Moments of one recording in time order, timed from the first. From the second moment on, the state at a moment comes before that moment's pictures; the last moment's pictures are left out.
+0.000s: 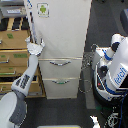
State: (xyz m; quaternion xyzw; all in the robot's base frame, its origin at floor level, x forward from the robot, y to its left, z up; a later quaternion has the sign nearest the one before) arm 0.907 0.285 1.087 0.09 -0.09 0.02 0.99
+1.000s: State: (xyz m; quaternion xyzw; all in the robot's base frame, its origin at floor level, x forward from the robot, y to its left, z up) arm 0.913 0.287 1.060 -0.05 -0.06 -0.03 1.00
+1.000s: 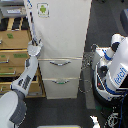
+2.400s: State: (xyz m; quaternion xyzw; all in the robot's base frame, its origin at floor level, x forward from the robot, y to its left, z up) arm 0.860 0.281 1.066 -0.05 -0.07 -0.10 0.99
